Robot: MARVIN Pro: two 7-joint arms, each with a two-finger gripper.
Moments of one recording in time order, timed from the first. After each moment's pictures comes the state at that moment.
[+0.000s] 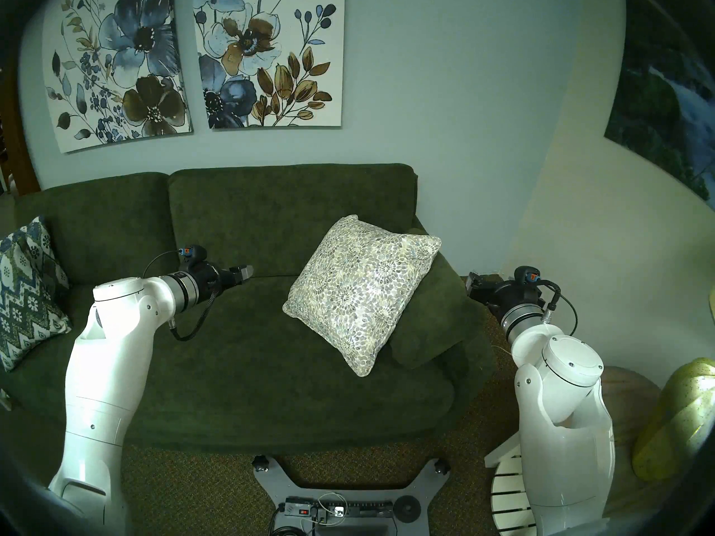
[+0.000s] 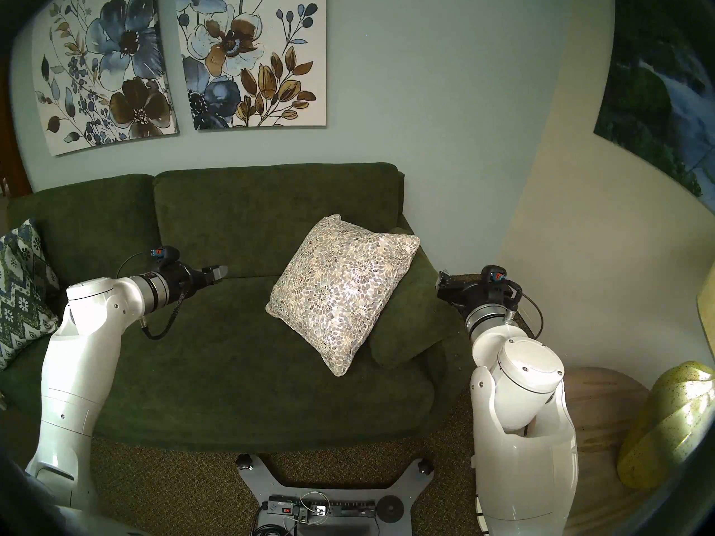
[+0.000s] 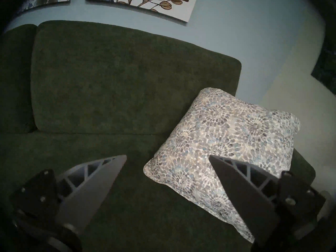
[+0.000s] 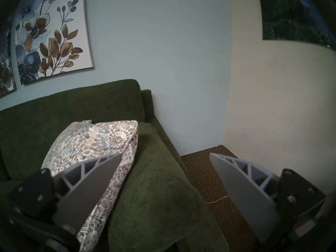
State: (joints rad) left arm 1.58 -1.08 -1.78 -1.72 -0.62 0.72 -0.32; right arm -1.90 -1.52 1.65 -2.20 0.24 0.52 -0.14
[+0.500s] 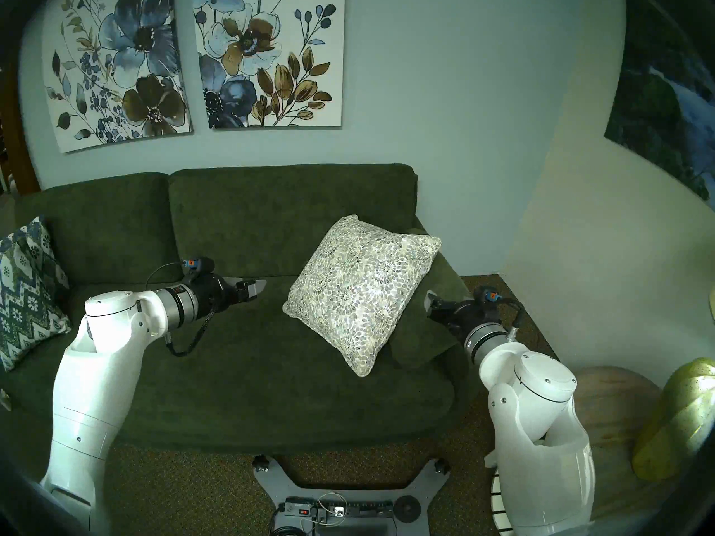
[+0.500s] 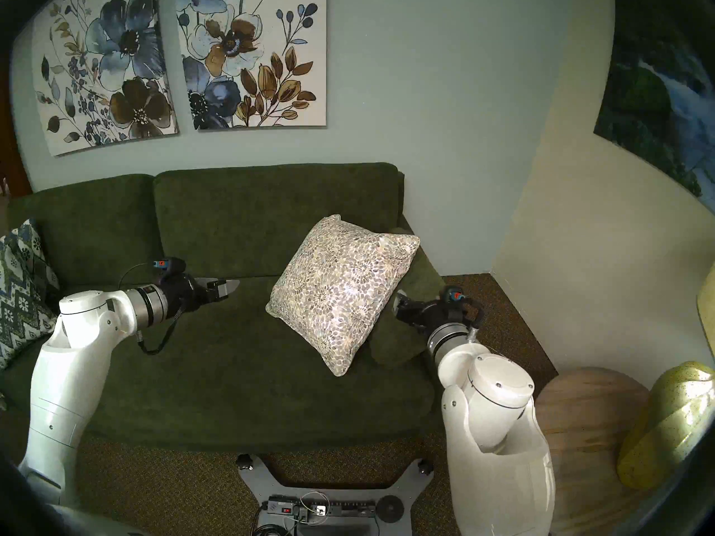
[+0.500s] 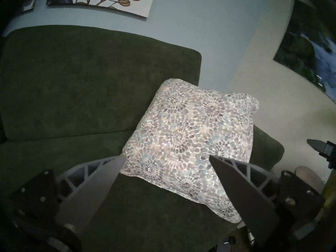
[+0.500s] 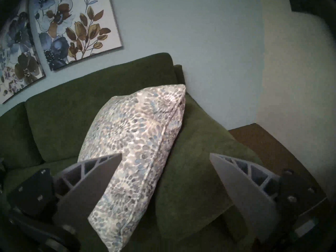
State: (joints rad) left arm 1.67 -1.00 -1.76 -1.76 -0.62 0.63 -0.55; right arm -1.97 -1.54 1.53 -2.19 0.29 0.57 -0.09
